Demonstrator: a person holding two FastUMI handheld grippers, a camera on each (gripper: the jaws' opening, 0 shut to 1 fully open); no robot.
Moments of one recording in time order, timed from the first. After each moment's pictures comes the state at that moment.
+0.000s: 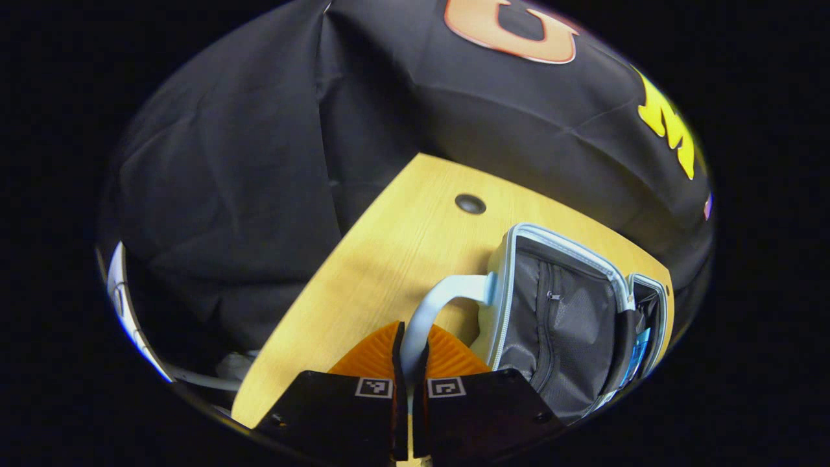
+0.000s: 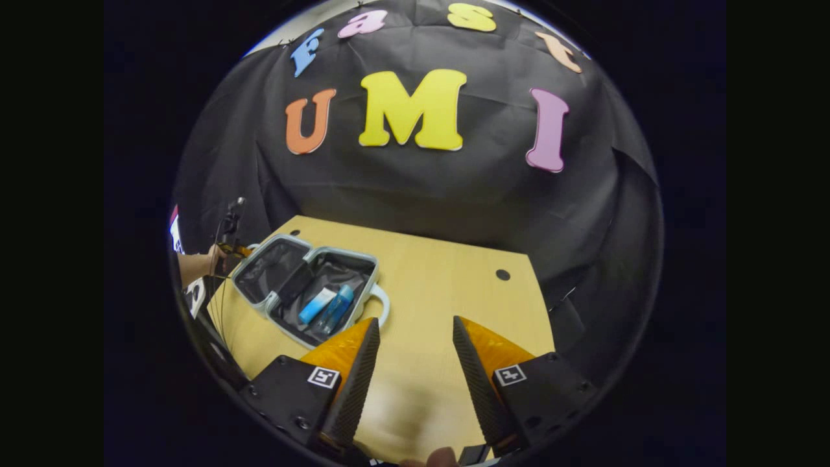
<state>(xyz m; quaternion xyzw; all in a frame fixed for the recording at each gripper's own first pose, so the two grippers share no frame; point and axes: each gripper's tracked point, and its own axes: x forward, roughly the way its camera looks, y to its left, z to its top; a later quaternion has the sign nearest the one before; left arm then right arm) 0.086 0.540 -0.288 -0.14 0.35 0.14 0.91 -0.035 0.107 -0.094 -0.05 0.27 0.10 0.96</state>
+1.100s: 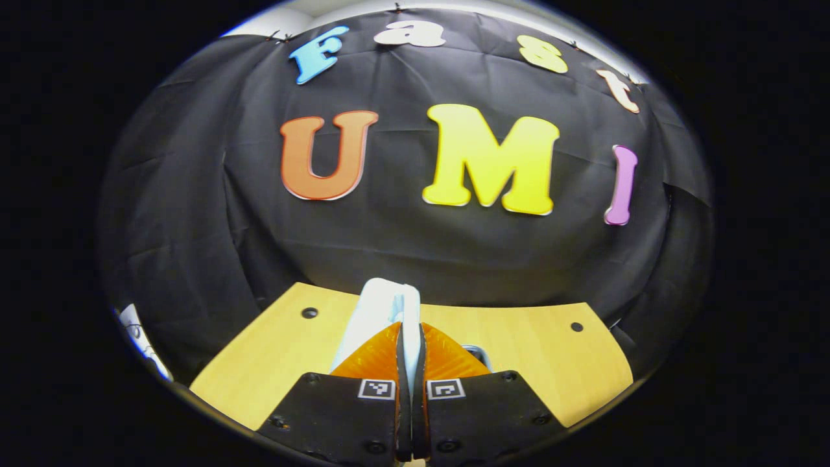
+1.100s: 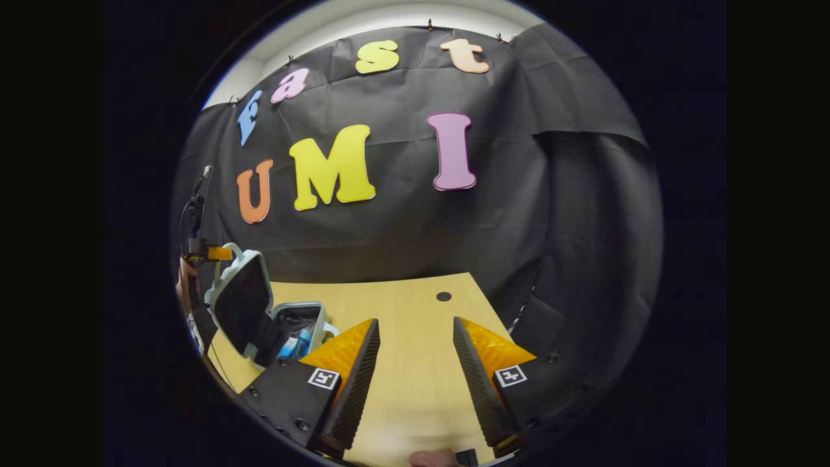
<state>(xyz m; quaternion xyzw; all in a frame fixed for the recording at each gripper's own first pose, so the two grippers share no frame) 0.087 0.171 -0.030 -0.06 0.14 0.05 0.99 -0.058 -0.036 -0.061 0.04 0.18 -0.02 0.98</state>
